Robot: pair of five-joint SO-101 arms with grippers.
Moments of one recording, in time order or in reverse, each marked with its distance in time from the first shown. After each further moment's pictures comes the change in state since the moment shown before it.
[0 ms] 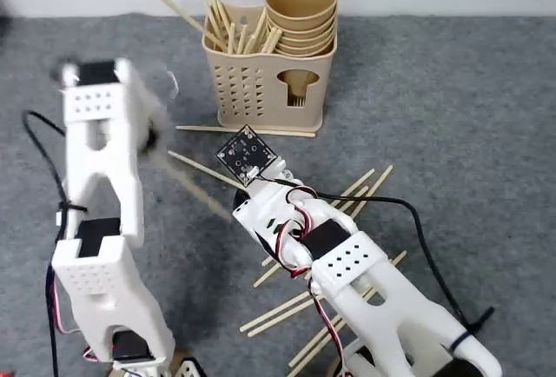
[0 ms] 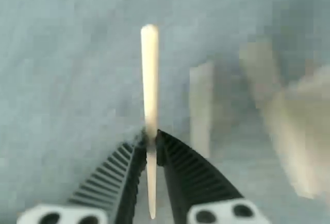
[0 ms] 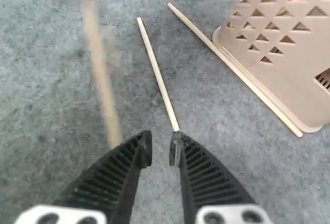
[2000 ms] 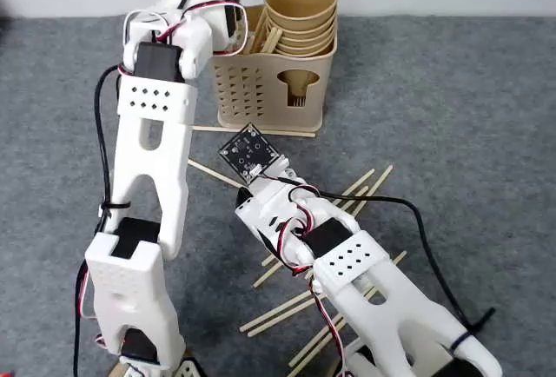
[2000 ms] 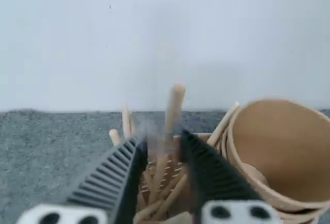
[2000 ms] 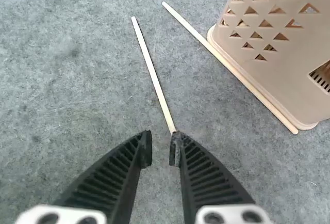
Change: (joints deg) left arm 16.5 0.0 -12.1 -39.4 -38.3; right arm 0.9 0.0 0.0 0.0 0.0
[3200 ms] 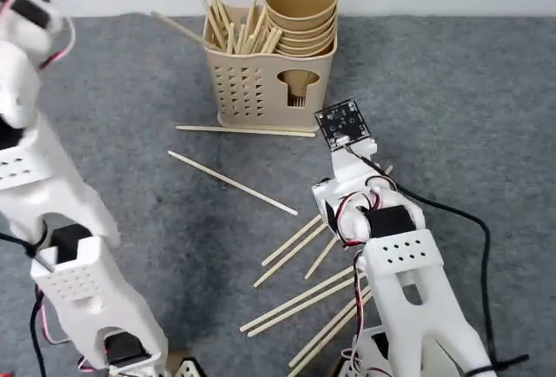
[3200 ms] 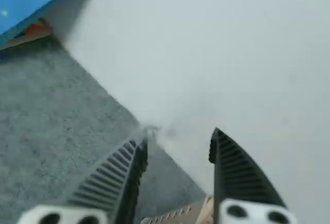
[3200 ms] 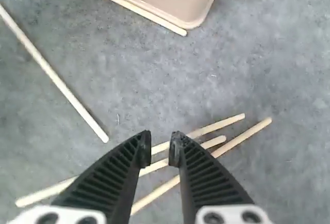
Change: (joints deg) left arm -28.3 -0.1 -44.2 40.8 31.3; right arm 22.8 -6.7 0.0 15.6 -3.3
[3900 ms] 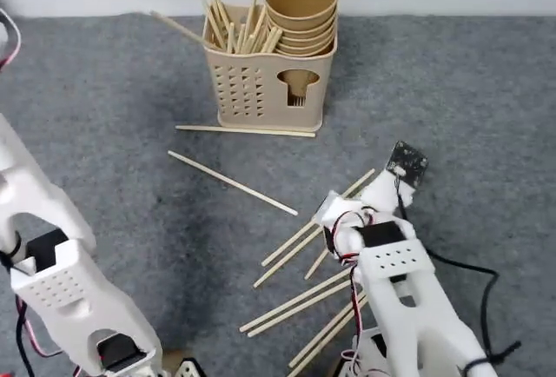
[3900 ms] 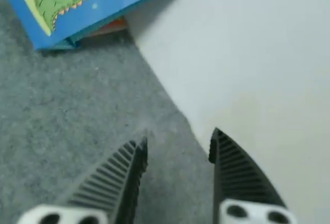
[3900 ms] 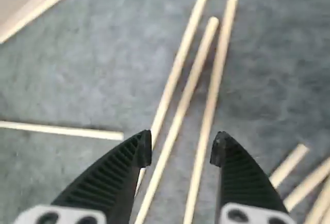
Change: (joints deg) left arm -9.1 0.0 10.5 0.0 0.8; right arm -1.0 3.2 10.6 -3.9 -52.1
